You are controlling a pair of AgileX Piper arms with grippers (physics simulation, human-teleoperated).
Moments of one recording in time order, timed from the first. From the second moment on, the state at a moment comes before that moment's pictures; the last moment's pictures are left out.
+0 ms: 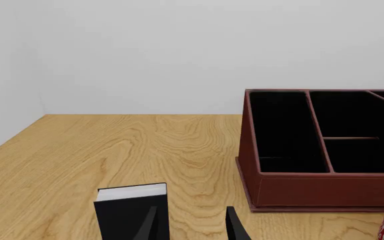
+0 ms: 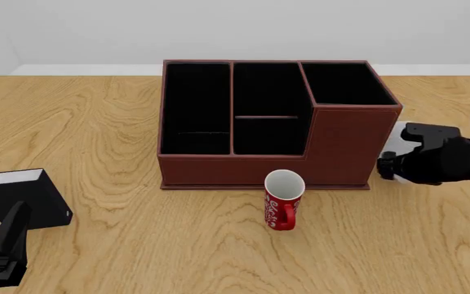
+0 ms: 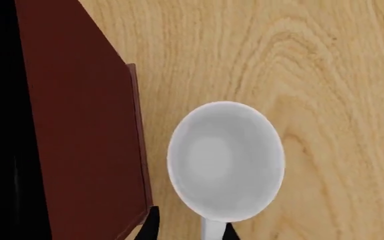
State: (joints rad) left arm 0.00 0.00 0.00 0.00 0.00; right arm -0.14 1.68 -0.81 0.09 0.00
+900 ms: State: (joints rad) left arm 0.00 0.00 0.00 0.00 0.00; right arm -0.14 1.72 -0.76 0.08 0.03
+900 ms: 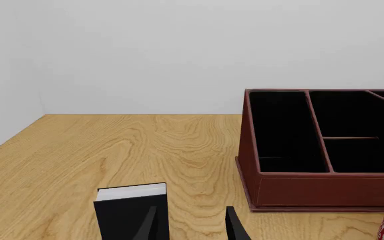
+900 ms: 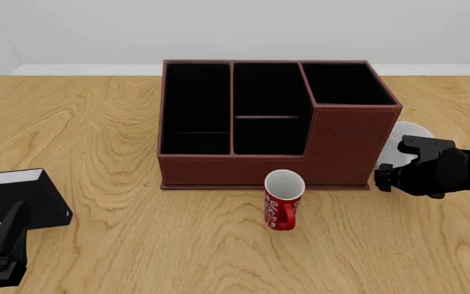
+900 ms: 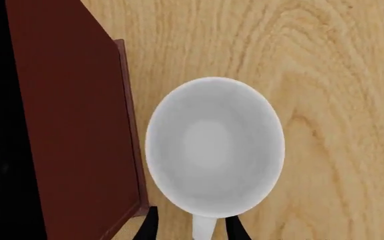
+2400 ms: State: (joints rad) left arm 0.00 0.00 0.00 0.00 0.00; right arm -0.14 1.54 -0.61 0.06 0.02
